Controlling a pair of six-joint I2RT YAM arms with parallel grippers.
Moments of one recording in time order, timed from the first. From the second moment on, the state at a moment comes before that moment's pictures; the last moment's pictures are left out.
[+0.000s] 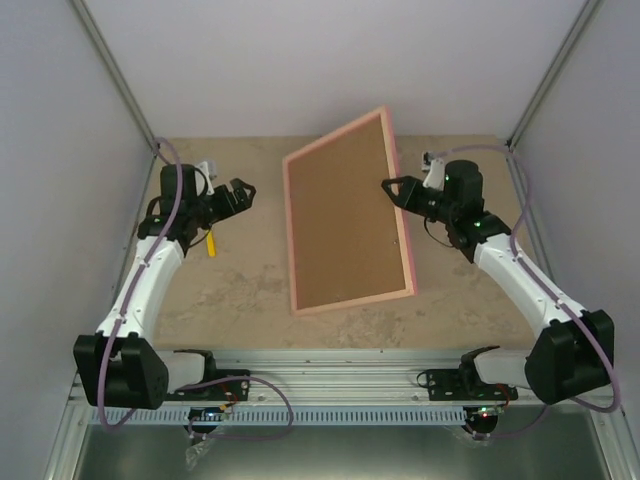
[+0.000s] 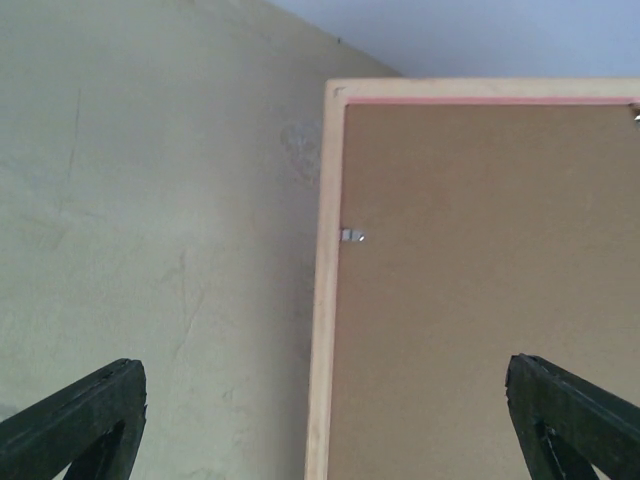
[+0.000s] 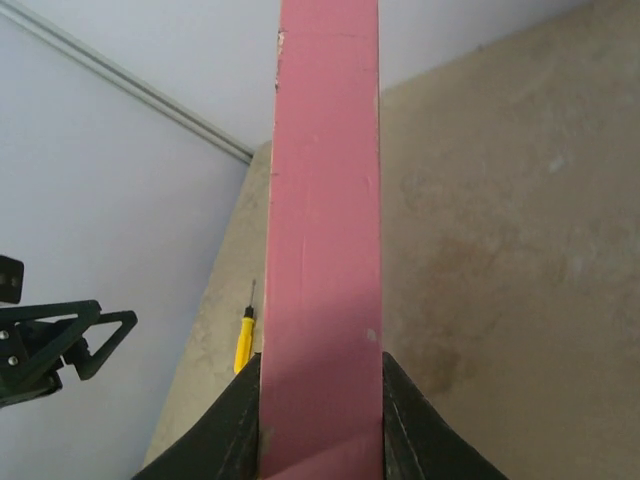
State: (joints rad) left arm -0.05 1.22 1.06 -0.45 0.36 -0.46; right arm 0.33 1.28 1.05 -0.12 -0.40 0.66
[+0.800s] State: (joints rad) left arm -0.06 1.40 0.83 -0.48 0.42 -0.48; right arm 0.27 1.56 0.63 0.53 -0.55 0.98
